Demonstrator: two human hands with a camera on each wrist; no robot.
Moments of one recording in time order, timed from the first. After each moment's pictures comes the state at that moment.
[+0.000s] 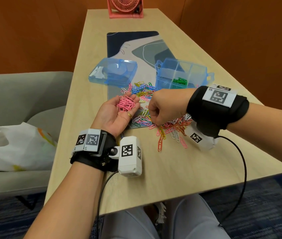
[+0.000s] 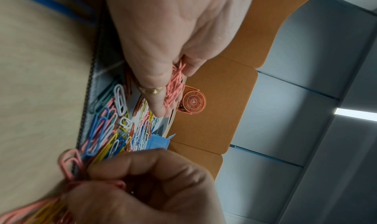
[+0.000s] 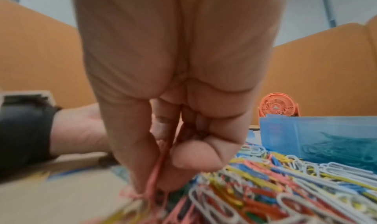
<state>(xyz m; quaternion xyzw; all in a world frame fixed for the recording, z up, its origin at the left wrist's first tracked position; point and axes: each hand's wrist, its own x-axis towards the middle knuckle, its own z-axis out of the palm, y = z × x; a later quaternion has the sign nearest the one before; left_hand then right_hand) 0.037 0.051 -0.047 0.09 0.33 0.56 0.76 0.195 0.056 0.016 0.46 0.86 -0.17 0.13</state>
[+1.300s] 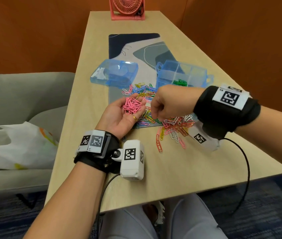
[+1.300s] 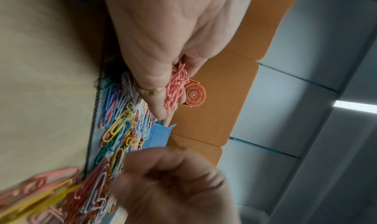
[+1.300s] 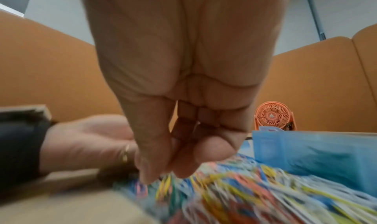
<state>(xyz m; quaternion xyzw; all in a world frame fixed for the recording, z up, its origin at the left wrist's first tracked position) 0.046 0.044 -0.044 0.10 0.31 0.54 0.78 0.205 0.050 0.030 0.46 0.87 -0.17 0.07</state>
